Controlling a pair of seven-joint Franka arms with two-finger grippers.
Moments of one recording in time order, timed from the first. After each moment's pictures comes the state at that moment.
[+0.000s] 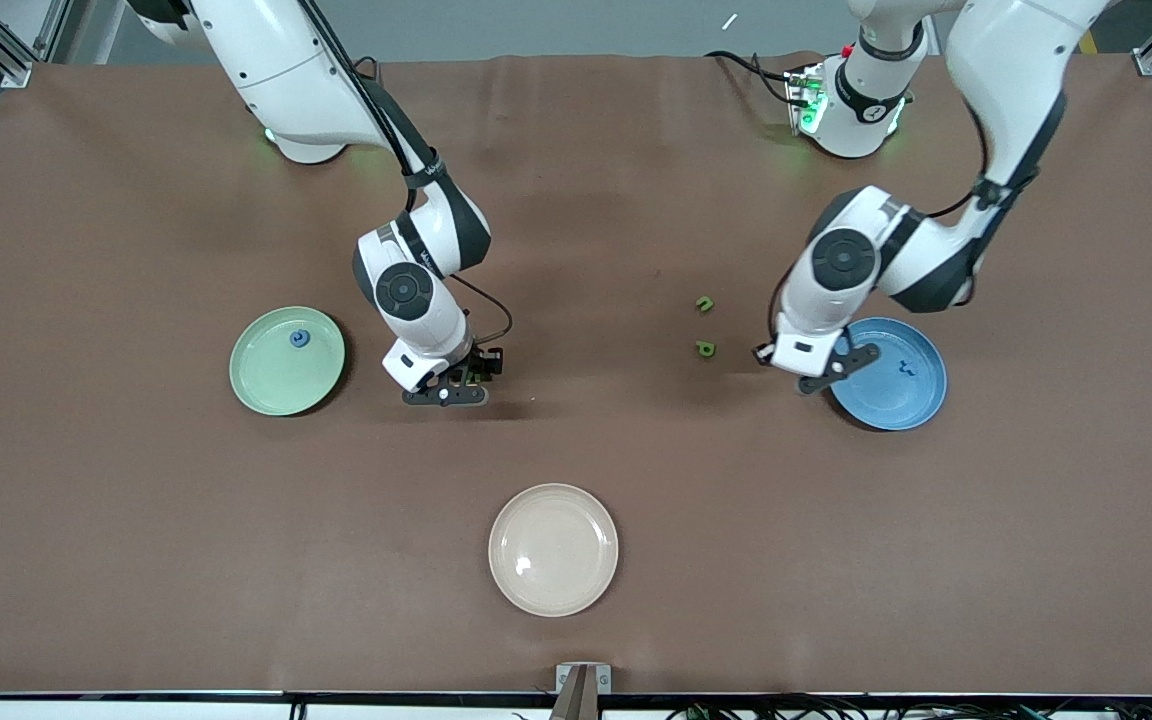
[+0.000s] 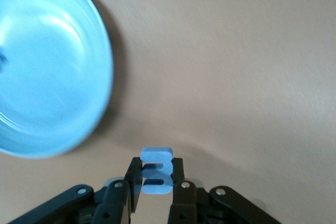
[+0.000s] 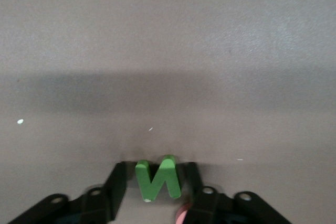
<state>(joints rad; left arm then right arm) 0.25 0.36 -0.62 -2.17 0.42 2.36 -1.08 0.60 0.58 -0.04 -1.96 0.13 2.54 0.46</state>
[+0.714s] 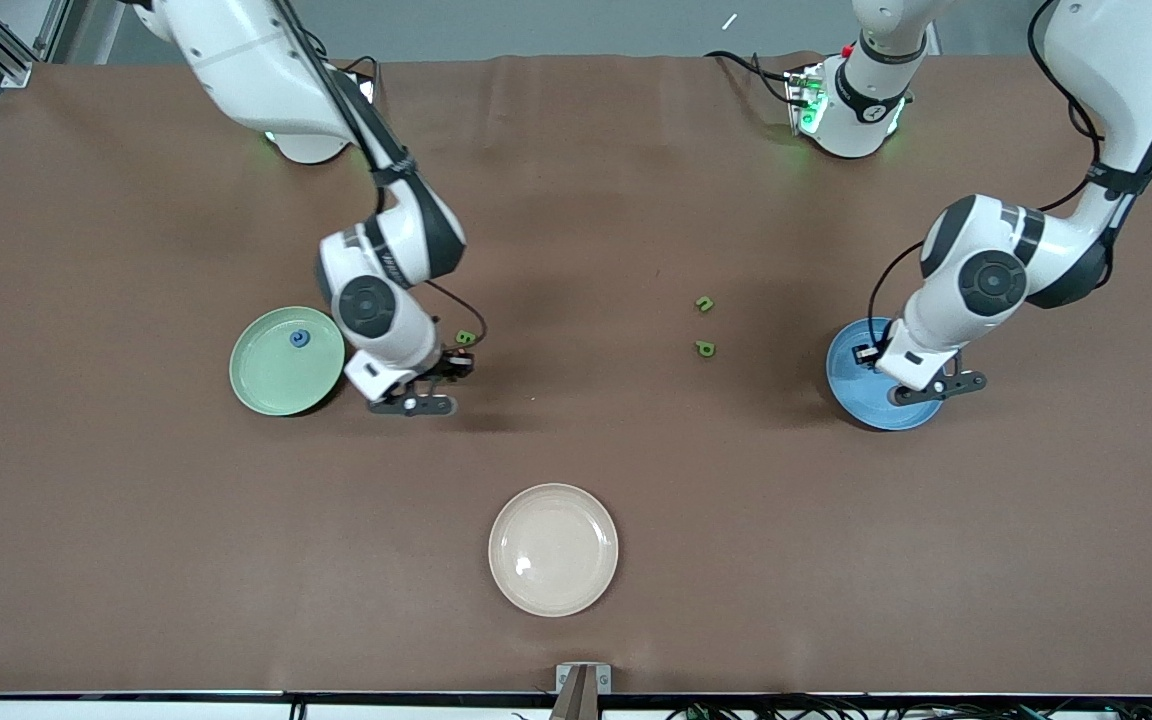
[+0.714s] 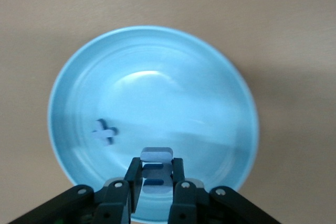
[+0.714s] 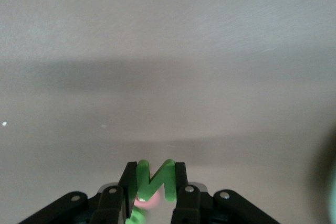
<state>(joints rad) 0.61 0.35 -0.69 -2.24 0.42 2.36 -0.56 0.49 0.45 -0.06 -1.91 0.12 2.25 0.35</state>
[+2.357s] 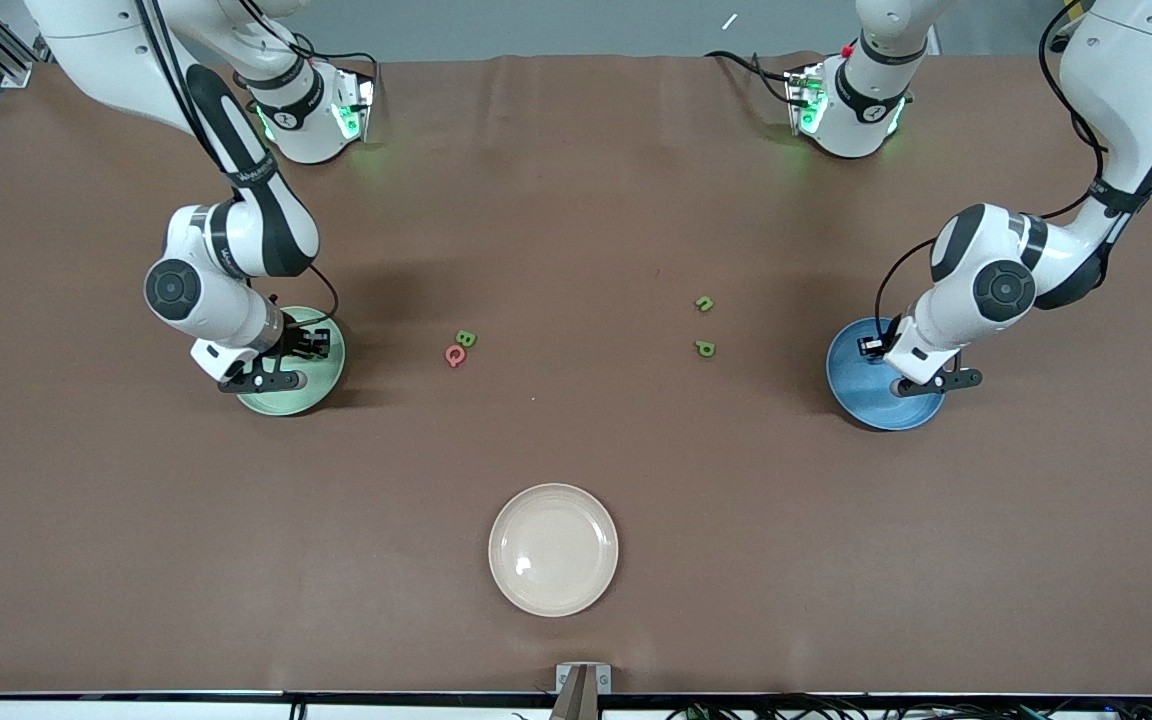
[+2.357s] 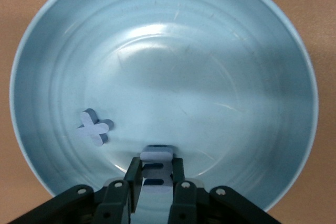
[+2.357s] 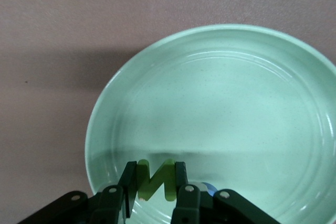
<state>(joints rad) 0.67 0.43 -0.69 -2.30 0.47 2.44 -0.53 0.18 0.31 -0.05 -2.33 0.12 2.51 -0.03</state>
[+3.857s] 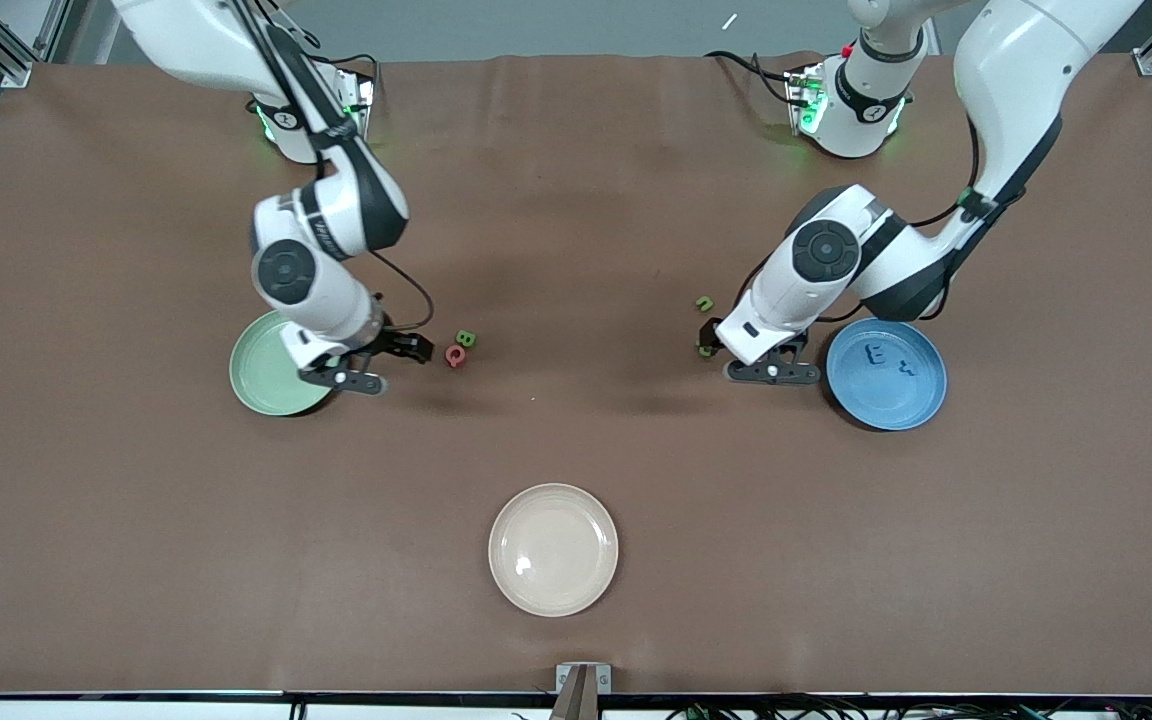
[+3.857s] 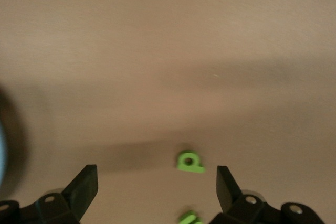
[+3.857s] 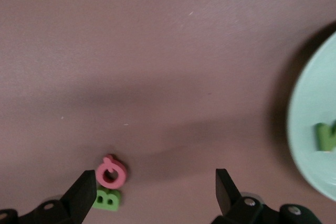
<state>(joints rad) 0.37 0.54 -0.90 -2.09 0.48 2.36 -0.74 0.47 0.35 -0.03 -2.14 0.13 2.45 0.58</state>
